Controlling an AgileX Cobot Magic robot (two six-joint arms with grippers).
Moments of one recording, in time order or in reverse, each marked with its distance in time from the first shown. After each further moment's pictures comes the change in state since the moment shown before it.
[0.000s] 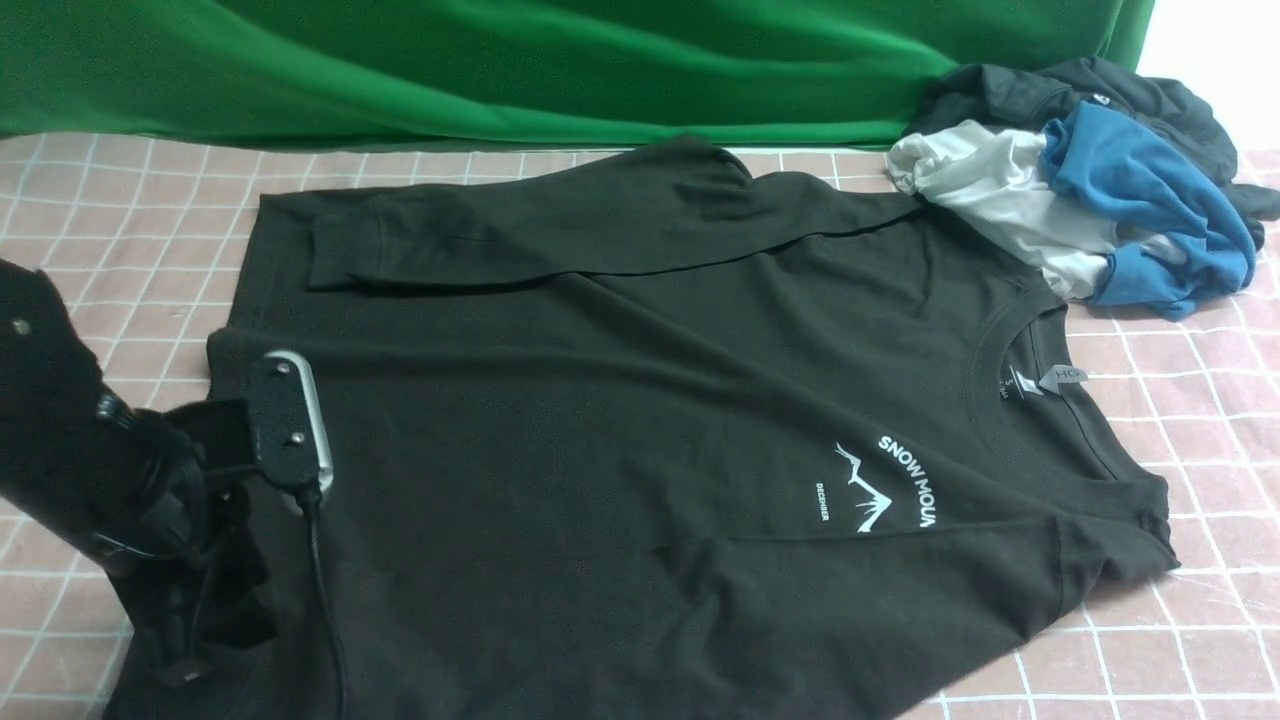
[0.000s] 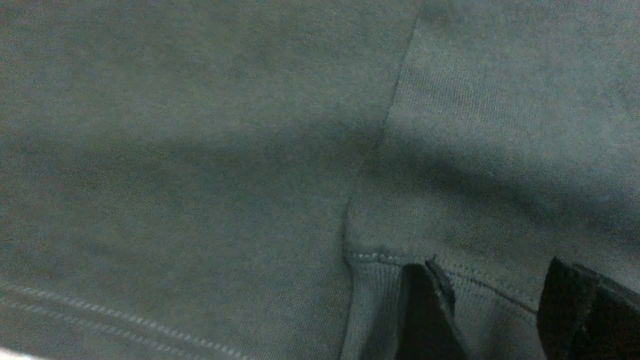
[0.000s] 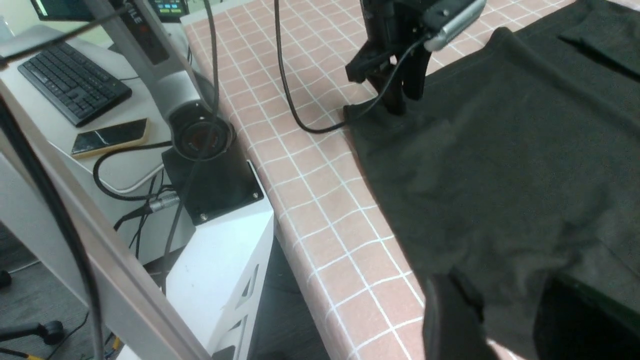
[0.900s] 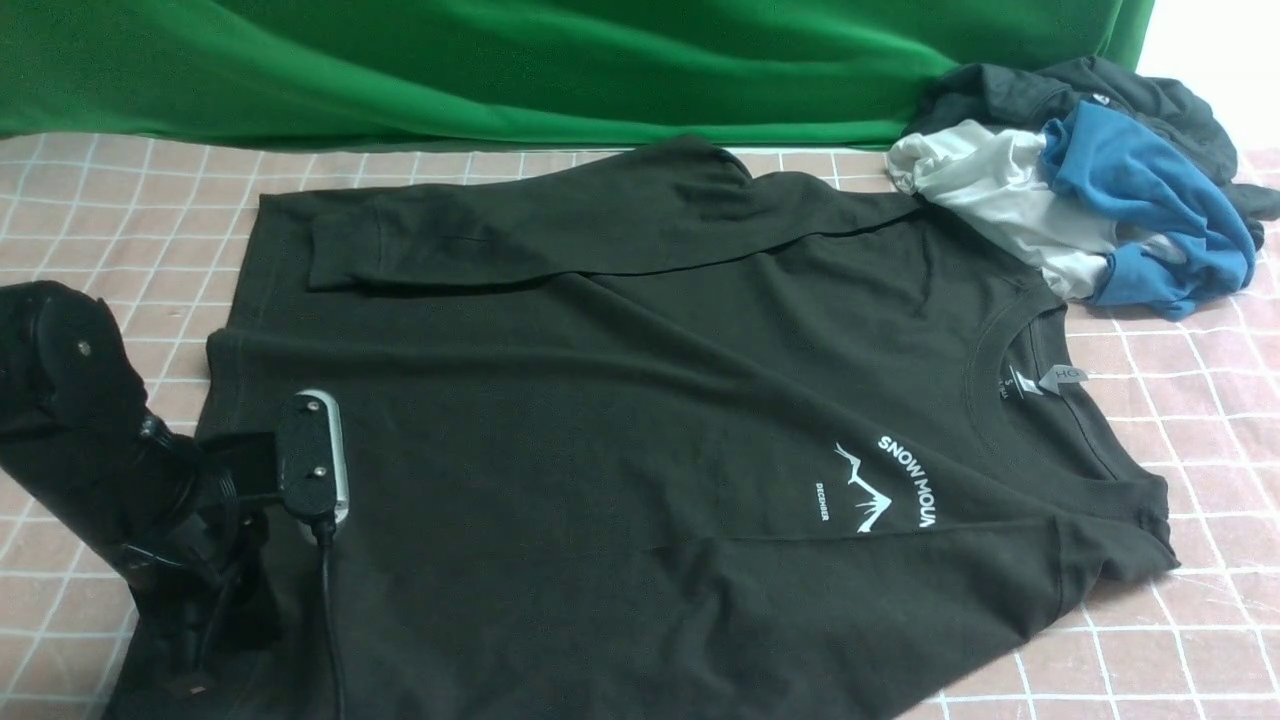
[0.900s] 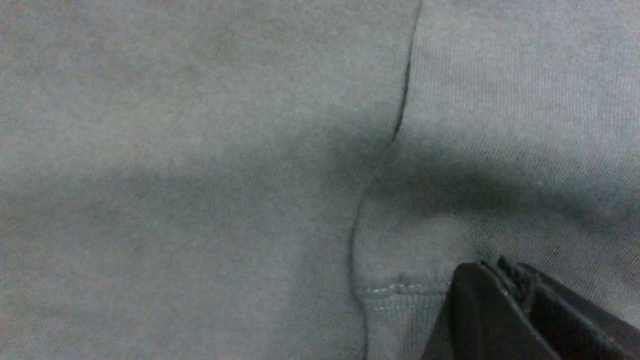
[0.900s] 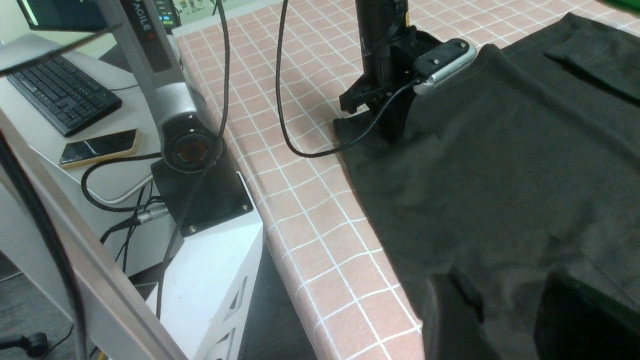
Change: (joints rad) right arm 0.000 0.000 0.000 -0.025 -0.022 0.003; left arm 0.000 0.090 -0.001 0.016 -0.040 0.059
